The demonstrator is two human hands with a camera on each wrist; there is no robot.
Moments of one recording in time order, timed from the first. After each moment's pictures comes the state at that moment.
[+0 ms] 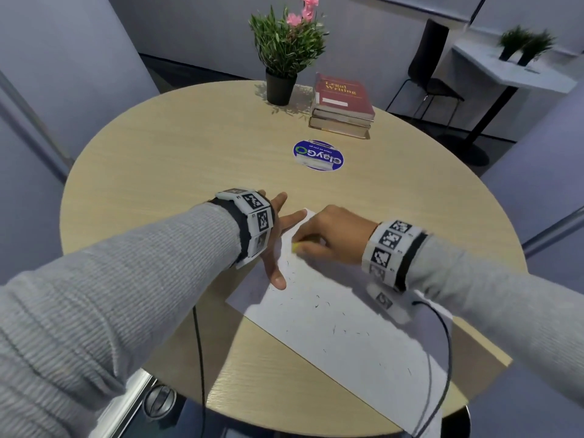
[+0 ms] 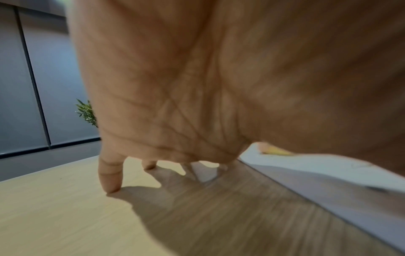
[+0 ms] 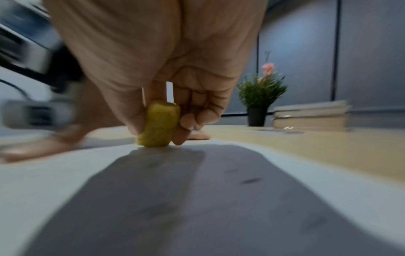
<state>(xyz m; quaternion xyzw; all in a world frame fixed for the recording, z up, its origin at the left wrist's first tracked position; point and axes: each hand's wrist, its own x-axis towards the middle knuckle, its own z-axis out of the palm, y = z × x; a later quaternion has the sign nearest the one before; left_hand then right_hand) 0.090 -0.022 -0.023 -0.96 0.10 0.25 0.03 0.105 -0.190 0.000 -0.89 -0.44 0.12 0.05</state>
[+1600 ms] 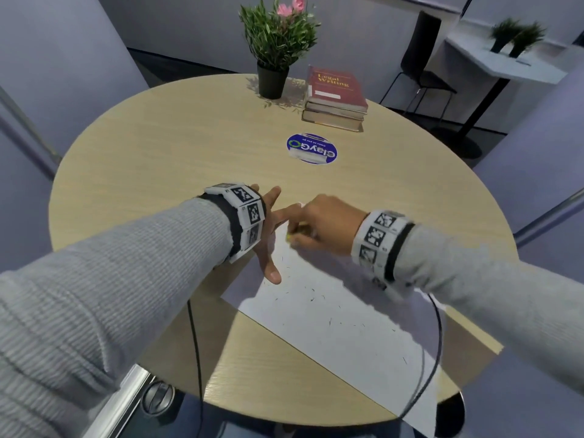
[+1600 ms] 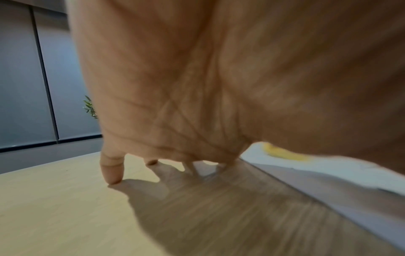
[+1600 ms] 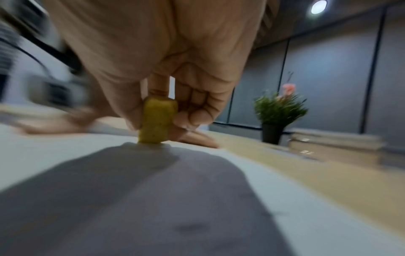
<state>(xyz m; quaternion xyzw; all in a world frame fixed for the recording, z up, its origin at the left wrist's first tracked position) 0.088 -0.025 -0.020 -0.96 0.13 0.23 0.11 0.101 -0.186 0.003 -0.89 -0.45 0.08 0.05</state>
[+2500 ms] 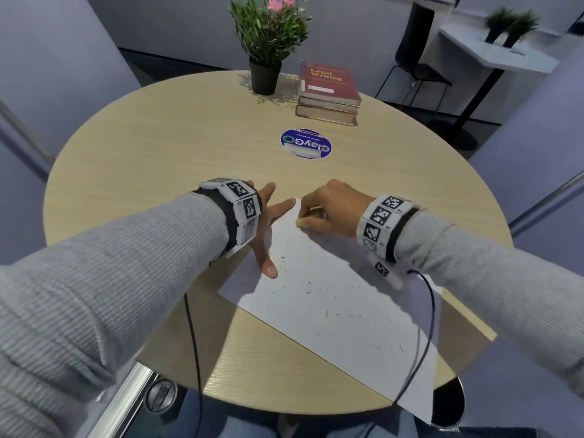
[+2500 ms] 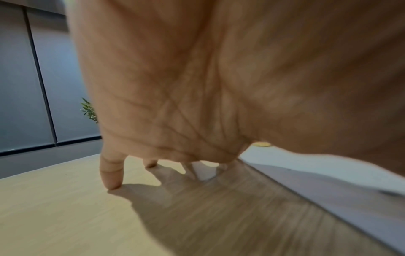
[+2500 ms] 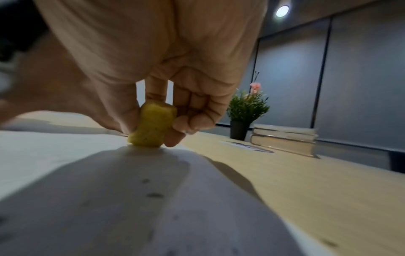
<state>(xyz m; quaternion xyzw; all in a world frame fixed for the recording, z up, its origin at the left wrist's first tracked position) 0.092 -0.024 -0.020 -0.95 0.14 0.25 0.13 0.114 -0.200 0.008 -0.92 -0.39 0.09 0.05</state>
